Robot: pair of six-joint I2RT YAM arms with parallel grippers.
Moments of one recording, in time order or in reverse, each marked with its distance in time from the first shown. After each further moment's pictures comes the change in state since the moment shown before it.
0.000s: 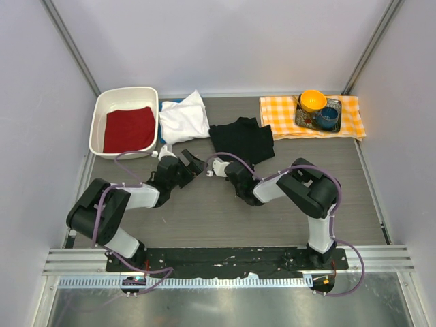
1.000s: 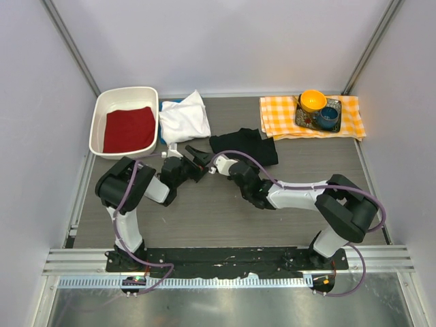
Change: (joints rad) left arm 0.004 0.342 0.034 0.532 0.163 -0.266; right arm 0.075 -0.341 -0.046 -0.274 0.023 0.171
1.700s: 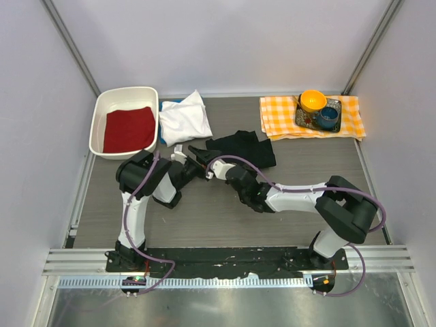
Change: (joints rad) left arm -0.020 0.261 0.047 0.434 0.102 -0.275; right arm 0.047 -0.004 -0.003 -0.021 0.023 0.000
